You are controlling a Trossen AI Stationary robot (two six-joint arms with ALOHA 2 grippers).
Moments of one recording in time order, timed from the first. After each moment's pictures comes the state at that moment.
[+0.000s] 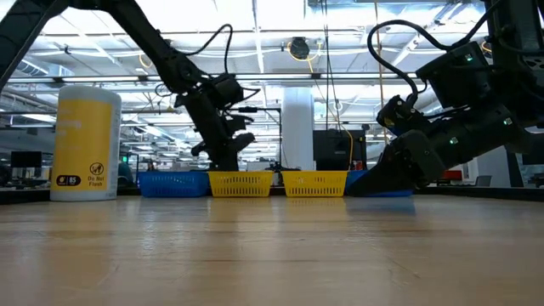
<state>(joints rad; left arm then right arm) 0.65 1.89 1.18 -0.18 -0.08 -0.11 0.11 1.85 0.25 1.19 0.32 0.23</state>
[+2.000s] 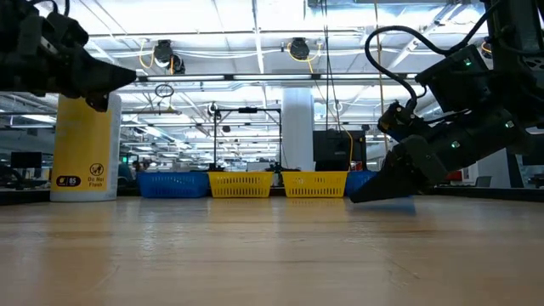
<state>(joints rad) 0.06 0.10 0.02 0.12 -0.04 -0.07 0.11 1.85 0.25 1.14 0.31 0.28</state>
